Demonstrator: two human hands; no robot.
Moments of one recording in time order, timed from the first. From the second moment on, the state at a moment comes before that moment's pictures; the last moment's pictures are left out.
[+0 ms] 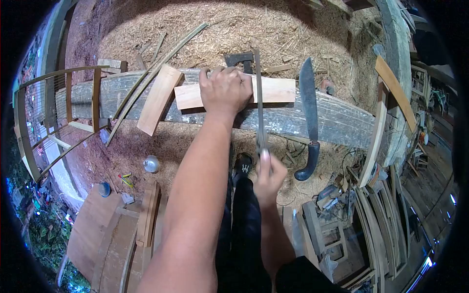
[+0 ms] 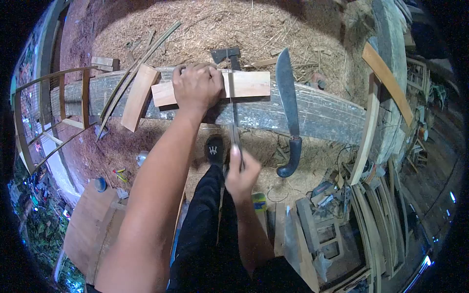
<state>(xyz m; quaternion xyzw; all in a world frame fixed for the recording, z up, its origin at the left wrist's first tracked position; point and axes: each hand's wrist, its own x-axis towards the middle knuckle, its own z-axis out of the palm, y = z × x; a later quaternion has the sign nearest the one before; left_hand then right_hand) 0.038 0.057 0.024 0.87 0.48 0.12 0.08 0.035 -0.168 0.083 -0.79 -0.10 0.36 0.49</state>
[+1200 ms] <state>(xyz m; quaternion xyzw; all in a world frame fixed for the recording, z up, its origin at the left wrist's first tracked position) 0.038 0.054 0.023 0.86 0.49 0.10 0.10 0.013 -0.209 0.102 -0.78 -0.08 0.37 0.49</state>
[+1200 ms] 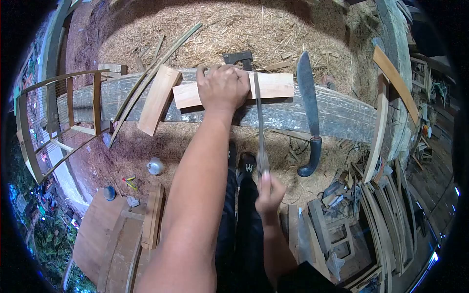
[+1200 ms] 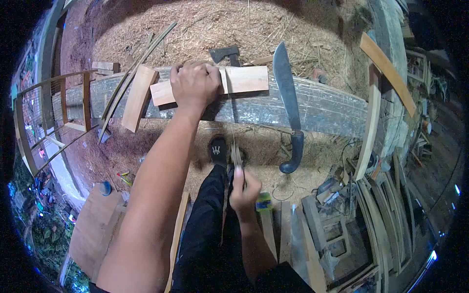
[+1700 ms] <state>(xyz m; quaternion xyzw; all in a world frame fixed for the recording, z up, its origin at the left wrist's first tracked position) 0.037 0.054 0.025 0.86 0.50 0.05 0.11 0.011 -0.209 0.101 -0.77 -0.07 0.37 0.51</state>
